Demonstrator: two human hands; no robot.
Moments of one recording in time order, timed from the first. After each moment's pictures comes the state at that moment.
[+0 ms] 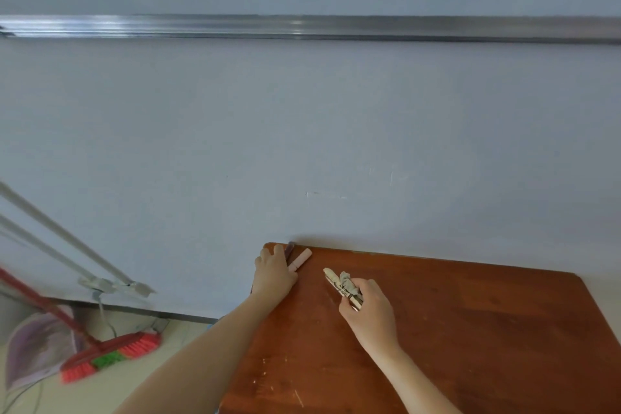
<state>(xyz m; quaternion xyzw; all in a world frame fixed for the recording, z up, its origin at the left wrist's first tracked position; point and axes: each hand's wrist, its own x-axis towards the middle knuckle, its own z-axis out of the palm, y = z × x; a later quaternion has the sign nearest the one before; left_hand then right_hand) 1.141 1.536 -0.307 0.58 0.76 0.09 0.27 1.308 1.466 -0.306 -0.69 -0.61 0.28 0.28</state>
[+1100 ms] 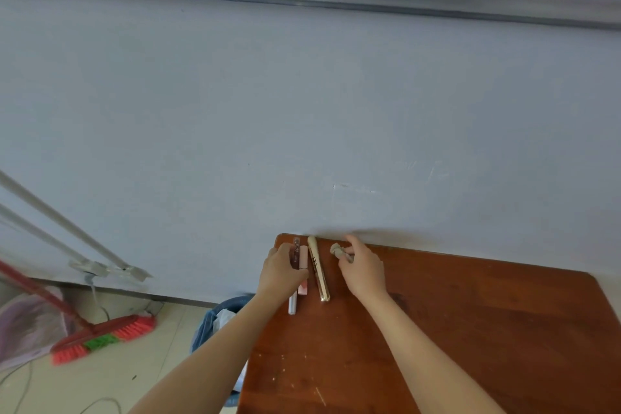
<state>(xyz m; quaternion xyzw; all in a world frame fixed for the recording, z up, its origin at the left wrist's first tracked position) 1.119 1.528 -0.307 0.56 0.72 0.18 0.37 1.267 1.531 -0.297 -0.71 -0.61 0.31 0.18</state>
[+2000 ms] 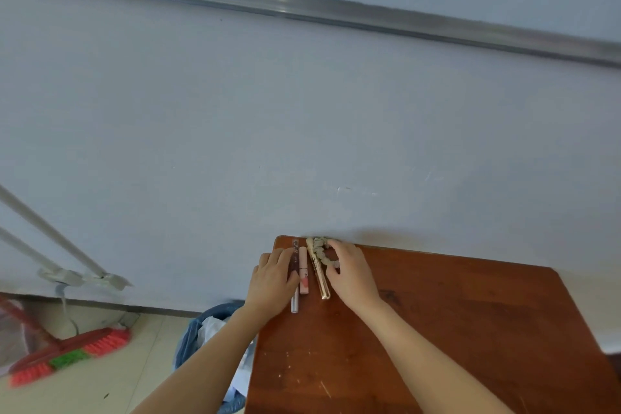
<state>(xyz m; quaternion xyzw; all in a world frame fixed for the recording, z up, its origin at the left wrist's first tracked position) 1.093 1.508 -0.310 0.70 0.64 0.14 0.27 1.250 1.513 -0.291 -0.65 -0.71 0.22 0.17</state>
